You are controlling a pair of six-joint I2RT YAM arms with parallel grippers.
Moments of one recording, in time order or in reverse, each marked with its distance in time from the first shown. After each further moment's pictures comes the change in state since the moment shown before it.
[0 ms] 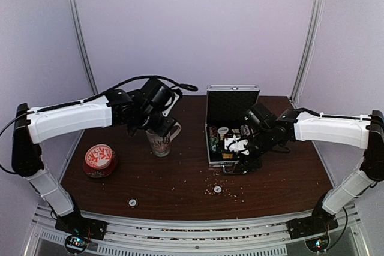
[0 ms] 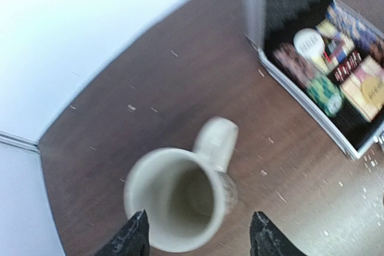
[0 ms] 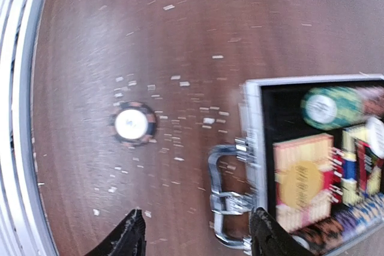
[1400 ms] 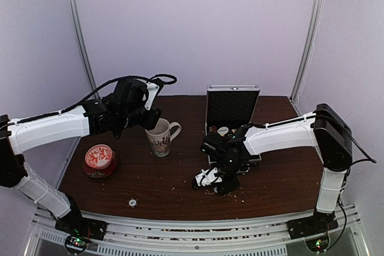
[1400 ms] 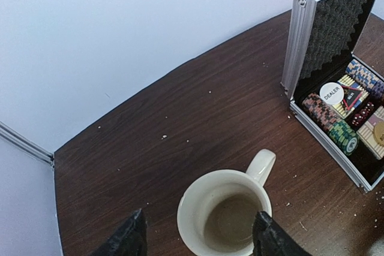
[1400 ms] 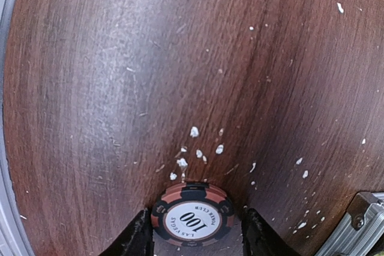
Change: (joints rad) left arm 0.107 -0.240 -0.278 0.345 -0.017 0.079; right arm 0.270 0.430 0.211 -0.107 0.142 -0.137
